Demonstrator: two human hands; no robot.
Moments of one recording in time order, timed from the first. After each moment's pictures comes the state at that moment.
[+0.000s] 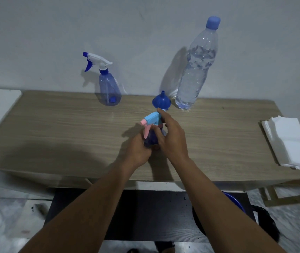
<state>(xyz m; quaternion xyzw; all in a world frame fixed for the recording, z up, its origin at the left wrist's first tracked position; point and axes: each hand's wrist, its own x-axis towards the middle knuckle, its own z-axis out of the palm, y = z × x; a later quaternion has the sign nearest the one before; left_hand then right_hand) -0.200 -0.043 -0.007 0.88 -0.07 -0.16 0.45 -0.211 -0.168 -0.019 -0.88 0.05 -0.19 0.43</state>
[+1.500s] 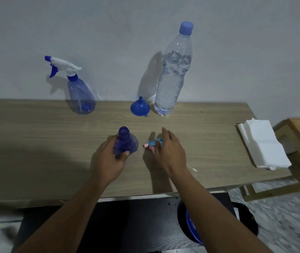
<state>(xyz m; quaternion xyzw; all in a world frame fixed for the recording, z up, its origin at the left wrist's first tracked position) -0.168 -0.022 -0.076 0.89 -0.10 -0.06 0.43 -0.213 -0.228 -0.047 -0.95 0.17 -0.05 0.24</state>
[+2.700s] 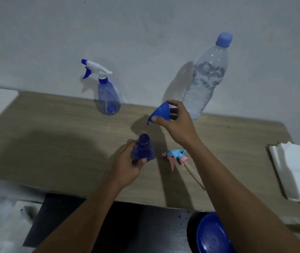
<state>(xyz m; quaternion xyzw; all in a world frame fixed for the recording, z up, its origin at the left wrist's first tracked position) -0.172 -0.029 -0.061 0.86 -0.09 -0.03 0.50 -0.122 -0.221 0.024 -0.79 0.08 -0.04 0.61</state>
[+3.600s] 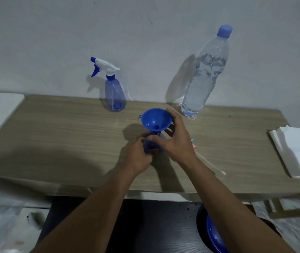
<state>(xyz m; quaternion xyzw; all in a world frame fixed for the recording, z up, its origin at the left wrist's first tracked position) -0.179 -0.023 -0.031 0.87 -0.09 -0.10 0.47 -0.193 -0.162 -0.009 -0.80 0.04 -0.12 0.59</state>
